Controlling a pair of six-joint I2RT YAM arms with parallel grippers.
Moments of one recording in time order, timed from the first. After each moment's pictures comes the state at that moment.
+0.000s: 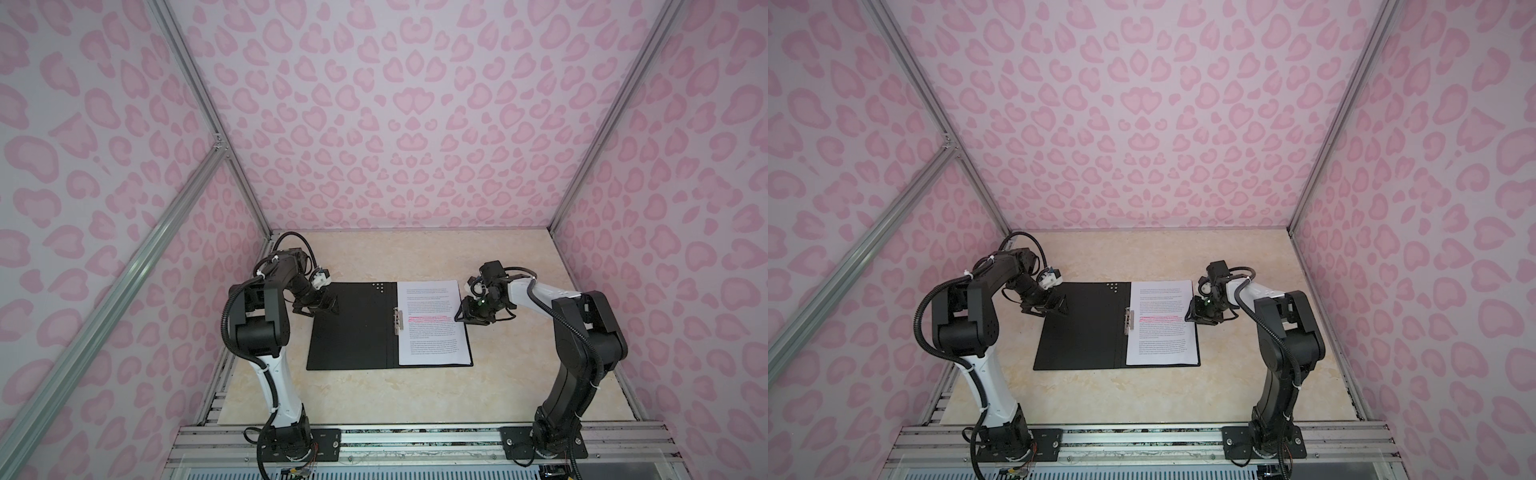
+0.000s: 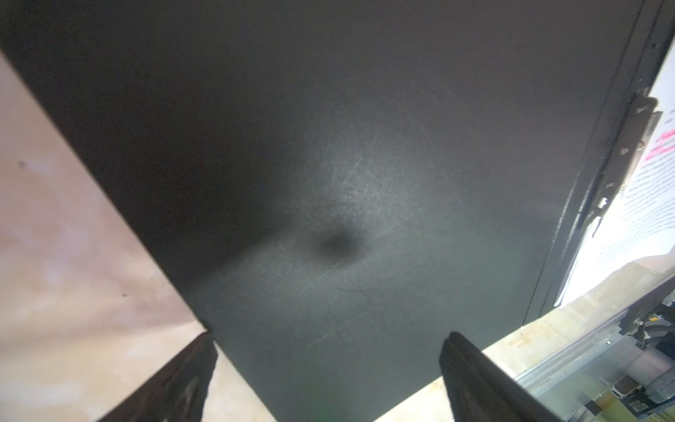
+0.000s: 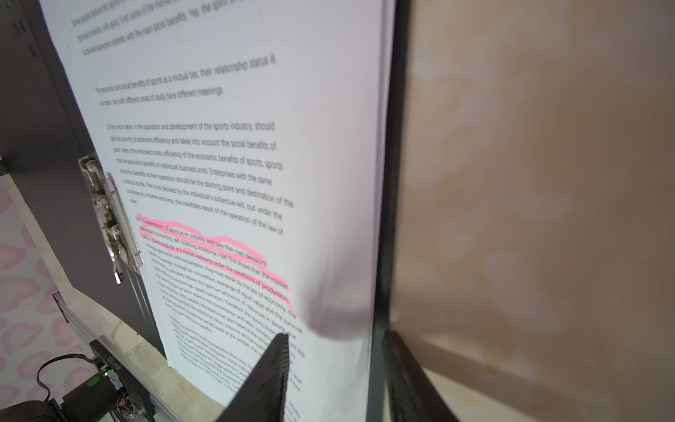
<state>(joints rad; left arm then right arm) 0.08 2.03 1.50 -1.18 0.34 0.32 0.23 1.85 1.11 -0.62 -0.47 0.31</state>
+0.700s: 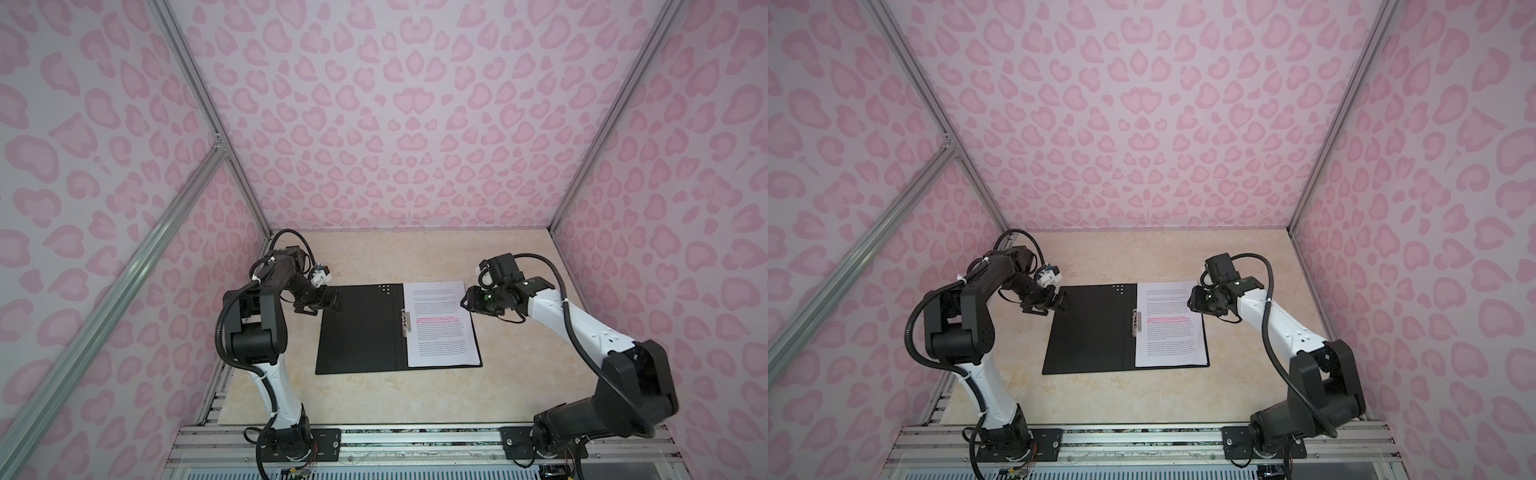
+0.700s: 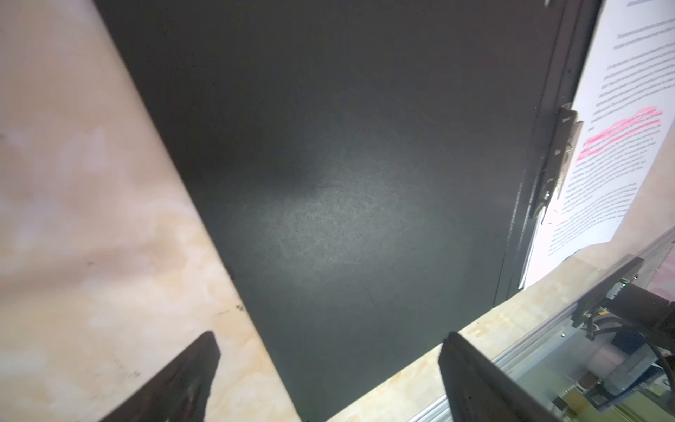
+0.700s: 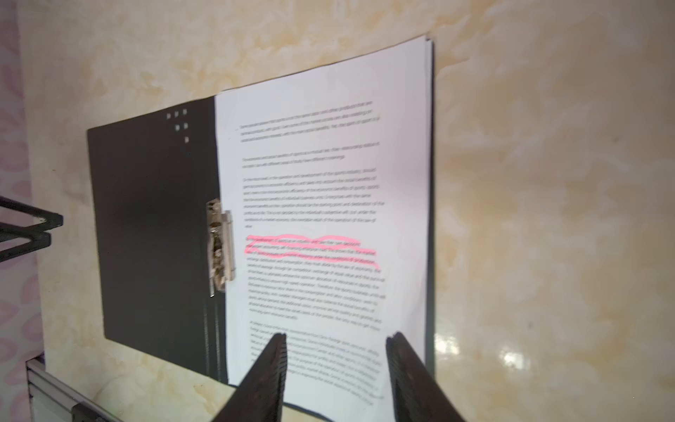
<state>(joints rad) 0.08 1.93 1.48 -1.18 0.40 0.28 0.41 1.40 1.02 -0.63 -0.19 0.54</state>
